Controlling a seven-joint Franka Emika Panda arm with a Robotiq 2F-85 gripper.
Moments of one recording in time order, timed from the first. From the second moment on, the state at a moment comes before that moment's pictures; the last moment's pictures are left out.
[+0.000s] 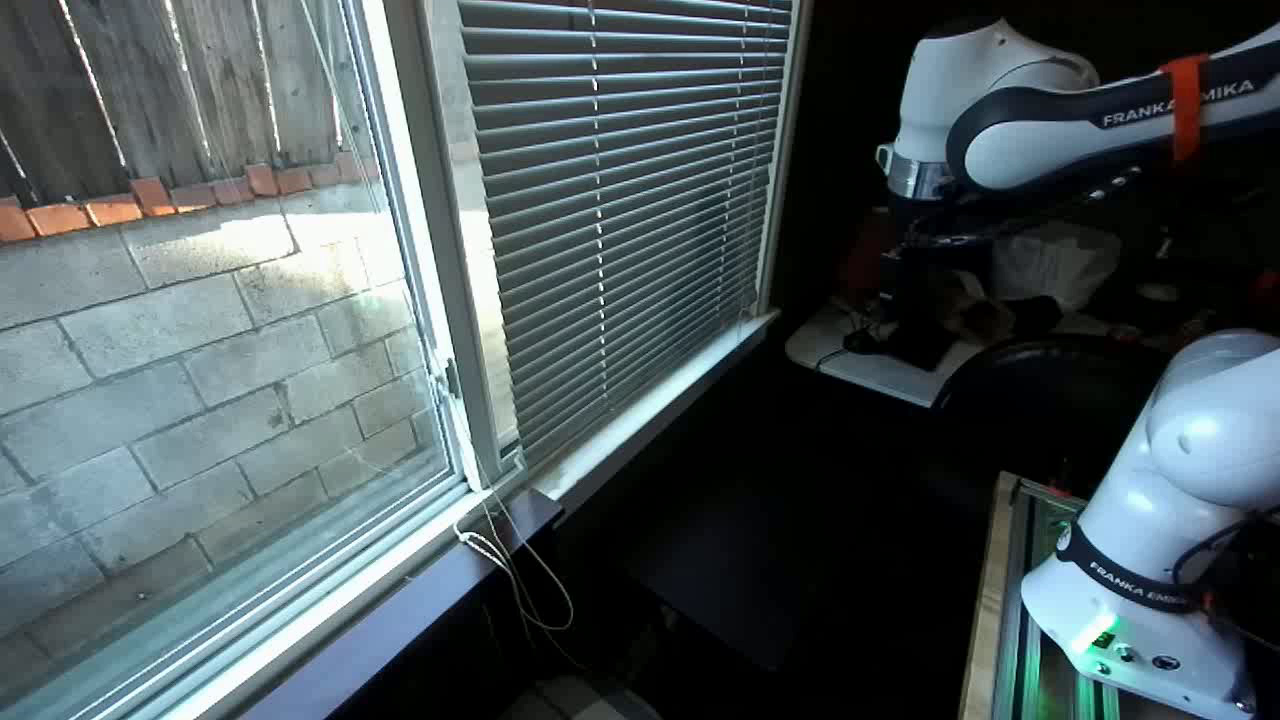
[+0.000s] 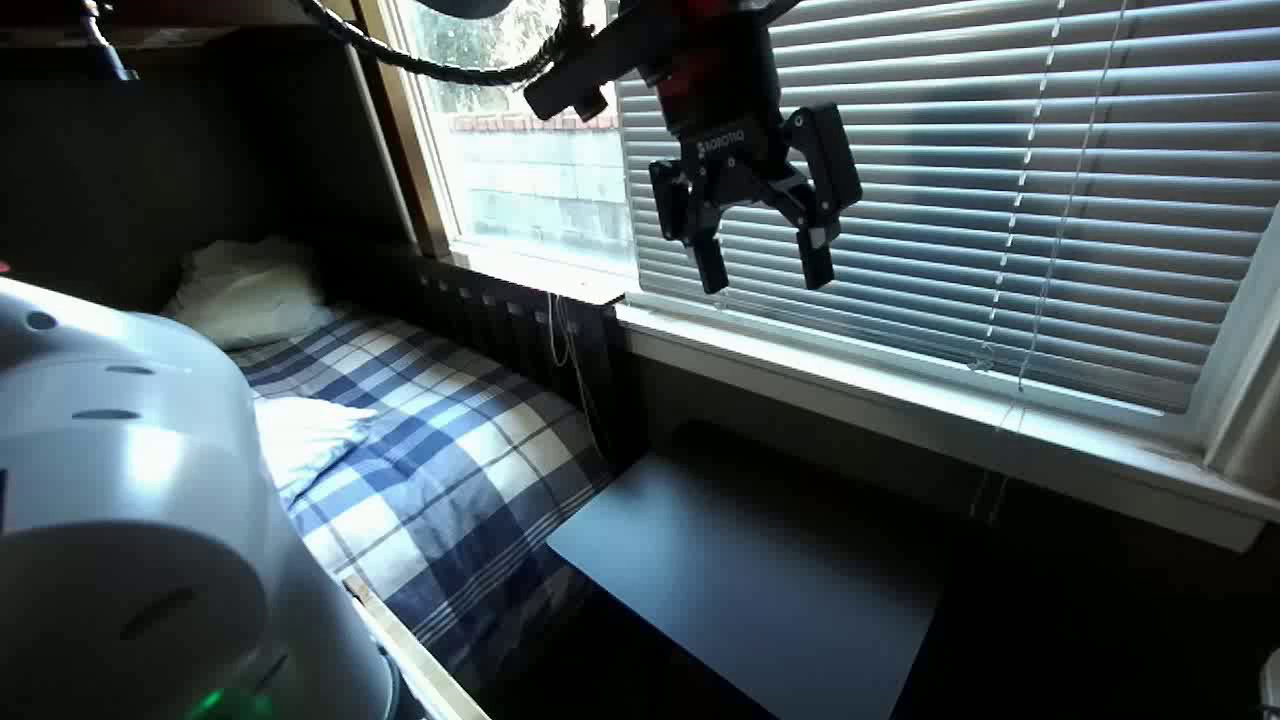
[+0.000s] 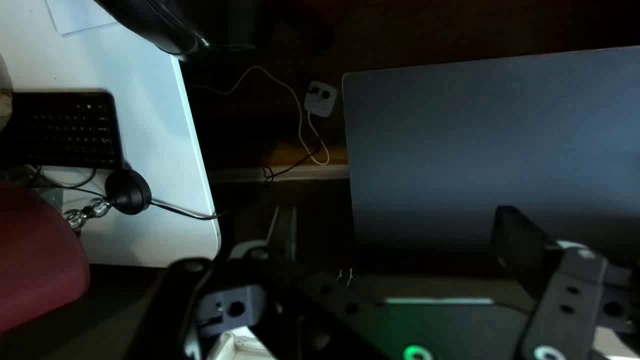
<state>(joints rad) -0.20 -0.70 0.00 -2.60 -0.30 1.95 0.04</state>
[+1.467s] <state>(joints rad) 0.30 -0.40 0.29 -2.45 -0.13 2.31 -0.07</state>
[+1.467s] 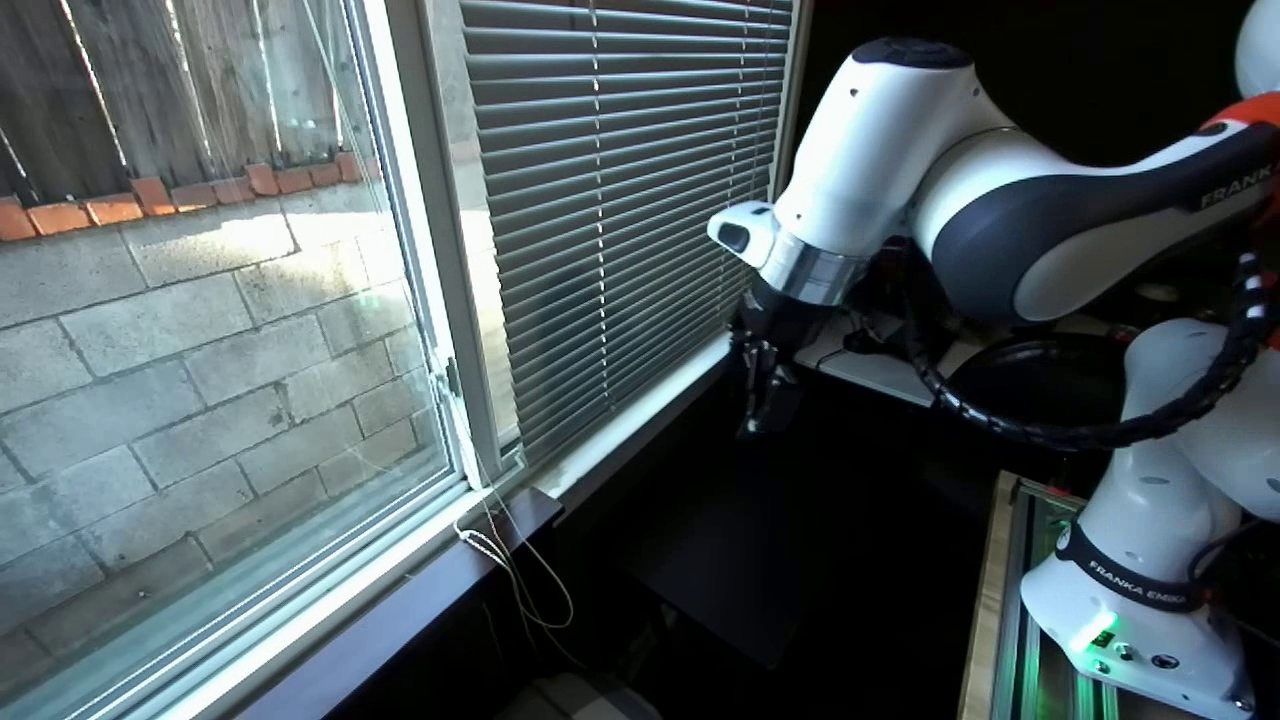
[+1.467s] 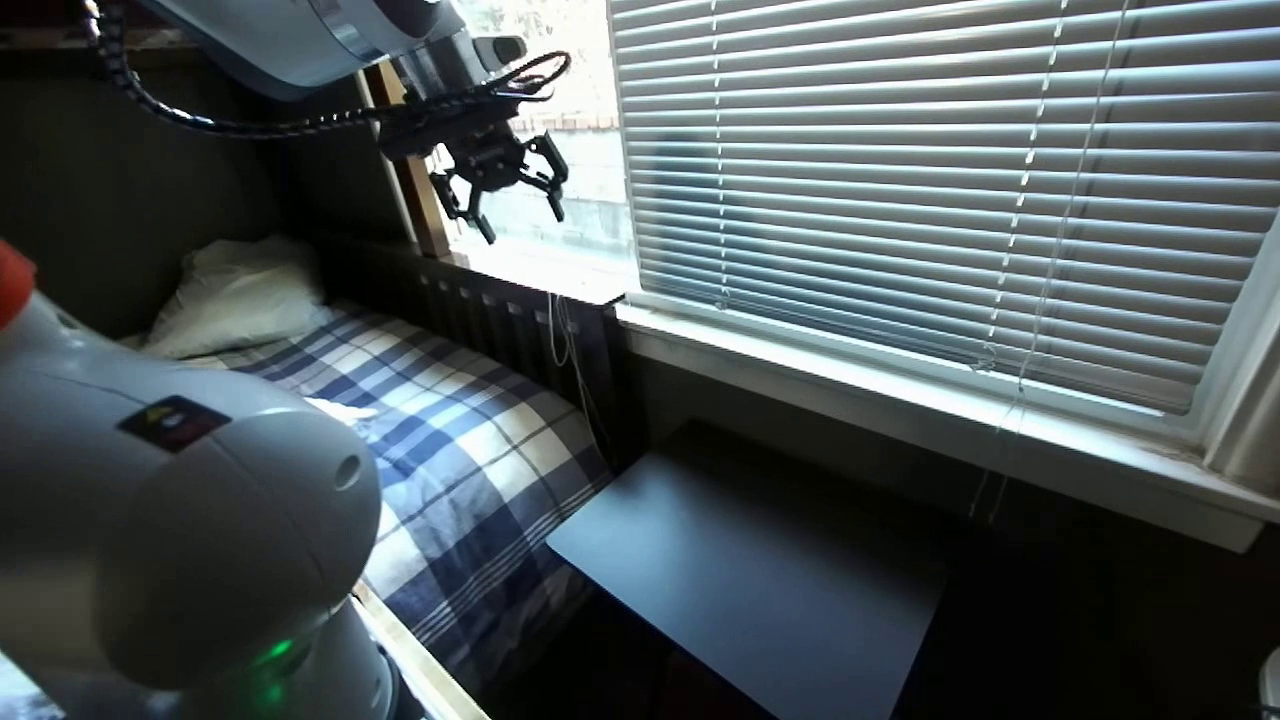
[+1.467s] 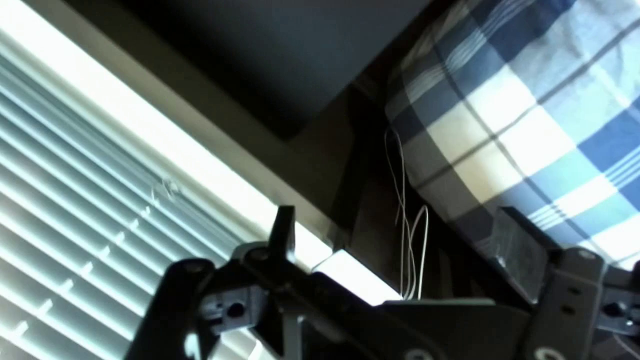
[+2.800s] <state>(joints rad) 0.30 0.08 0.39 -2.19 0.36 2.96 -0.69</state>
